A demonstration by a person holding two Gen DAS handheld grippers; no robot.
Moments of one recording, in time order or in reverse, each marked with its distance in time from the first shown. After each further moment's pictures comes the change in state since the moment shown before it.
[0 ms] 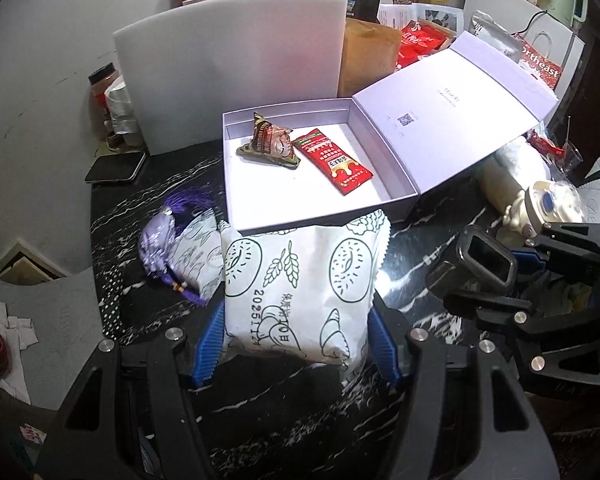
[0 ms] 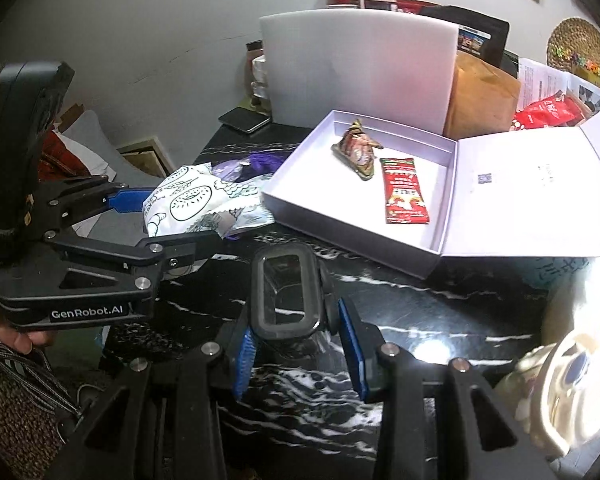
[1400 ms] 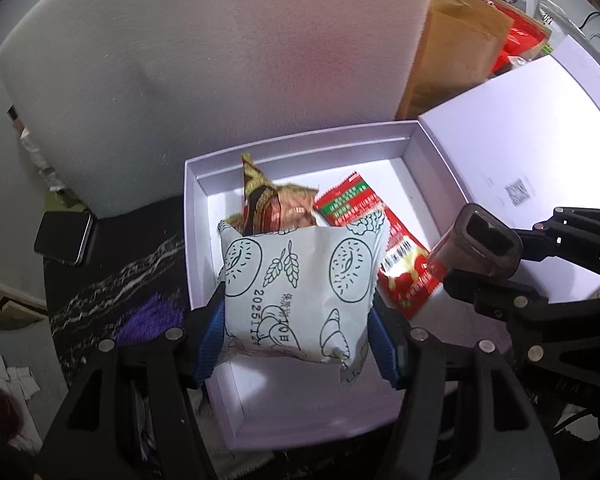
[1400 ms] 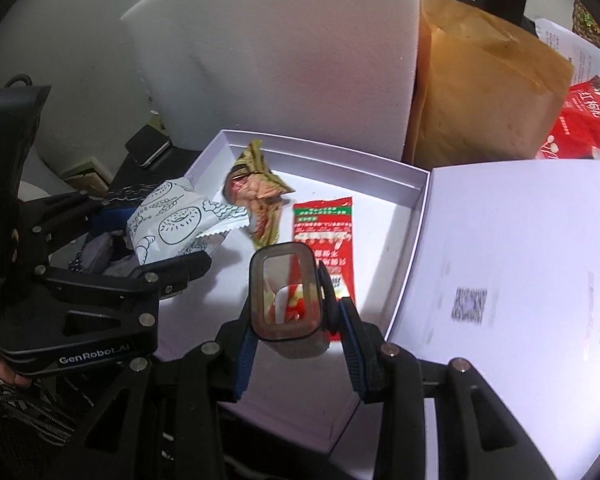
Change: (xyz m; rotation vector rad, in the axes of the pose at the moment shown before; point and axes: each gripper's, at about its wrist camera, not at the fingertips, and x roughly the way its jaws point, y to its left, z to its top) left arm 0.190 0.026 0.149 0.041 0.106 0.016; right arm 0.136 -0.124 0.117 0.102 0.114 -0.053
